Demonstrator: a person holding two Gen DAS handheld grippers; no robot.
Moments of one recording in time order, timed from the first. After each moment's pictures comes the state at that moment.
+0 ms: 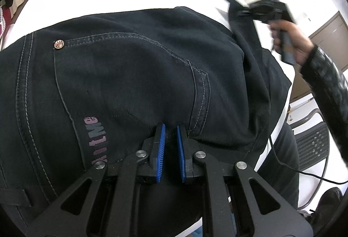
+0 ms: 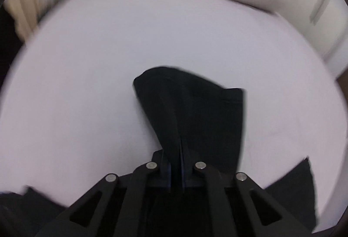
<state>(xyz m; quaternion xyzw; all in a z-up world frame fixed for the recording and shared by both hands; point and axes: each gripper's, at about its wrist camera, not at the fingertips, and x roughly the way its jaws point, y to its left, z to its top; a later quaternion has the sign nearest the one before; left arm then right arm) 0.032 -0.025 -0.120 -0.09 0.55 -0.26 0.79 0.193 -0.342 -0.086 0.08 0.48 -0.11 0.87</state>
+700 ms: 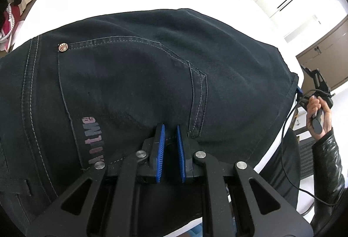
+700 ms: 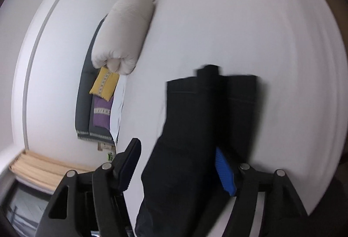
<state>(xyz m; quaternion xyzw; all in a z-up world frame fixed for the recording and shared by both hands) 0.032 -0.045 -0.110 -0.08 0.57 -0.22 0.79 -0.106 -0.542 -0.139 0.60 0.21 -0.10 0.77</state>
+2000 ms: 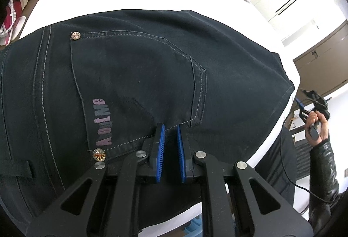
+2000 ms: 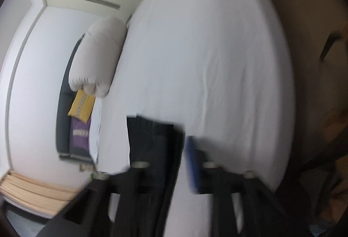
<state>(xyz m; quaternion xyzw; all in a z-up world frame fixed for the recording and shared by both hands) 0.020 -0.023 -0.108 -0.11 0.56 -0.23 0.79 -0.185 -0.580 -0.132 0.59 0.20 -0.21 0.76</state>
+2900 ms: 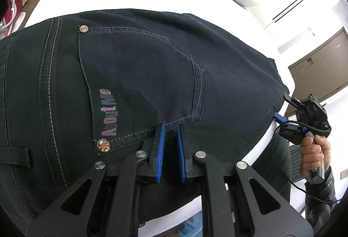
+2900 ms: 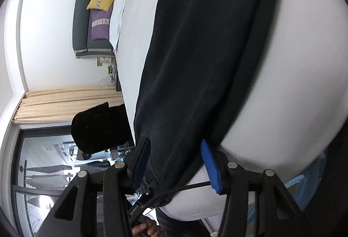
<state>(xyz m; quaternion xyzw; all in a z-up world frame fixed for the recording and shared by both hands) 0.010 -0.005 -0.109 -0.13 0.55 -0.24 0.79 -0.108 -0.391 -0.171 0.59 0.44 0.09 0.67</state>
